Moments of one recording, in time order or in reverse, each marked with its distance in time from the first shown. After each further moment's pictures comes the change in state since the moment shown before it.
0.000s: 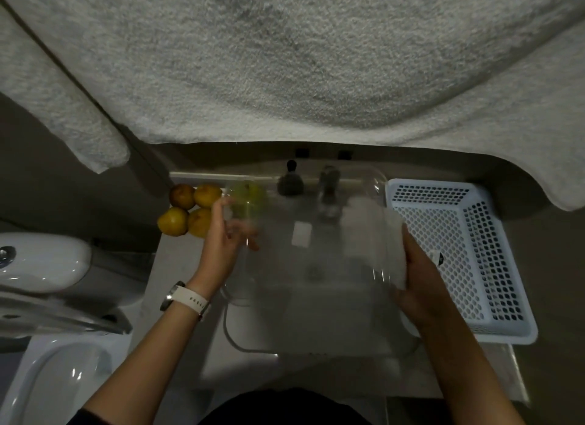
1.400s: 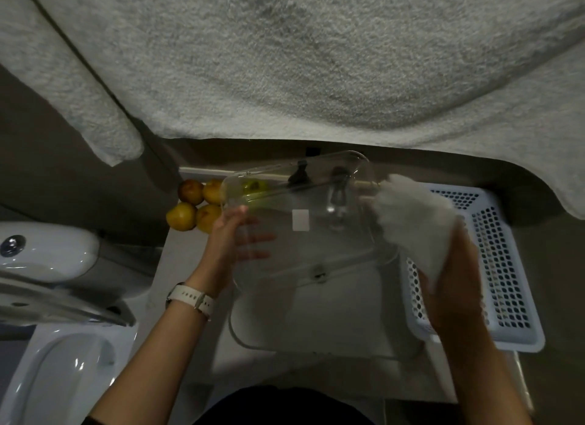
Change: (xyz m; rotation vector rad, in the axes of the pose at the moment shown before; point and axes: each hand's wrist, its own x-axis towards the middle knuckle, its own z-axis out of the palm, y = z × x) left_hand -0.006 0.032 0.000 -0.363 0.092 -0.432; right_hand -0.028 -0.015 0.010 -0.797 0.108 -0.683
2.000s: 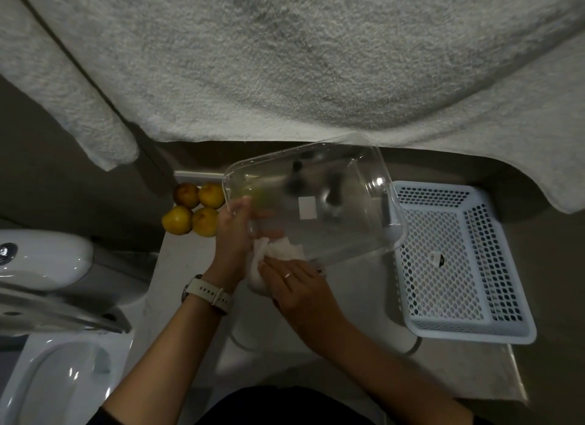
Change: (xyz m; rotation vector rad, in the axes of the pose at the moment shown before) left_hand -0.010 0.014 0.034 -0.067 0.105 0.140; right_hand -0.047 0.030 0.133 -0.761 -0.348 -0.833
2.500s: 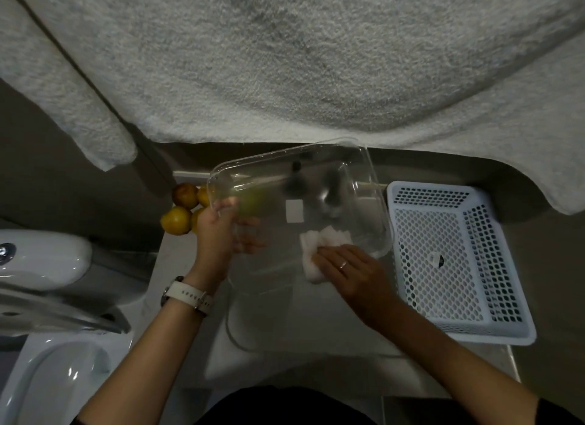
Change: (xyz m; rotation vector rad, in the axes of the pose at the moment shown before) left_hand 0.009 0.004 -0.024 0.141 0.003 -0.001; right_hand -0.035 0.085 -0.024 -0.084 -0.078 -0.127
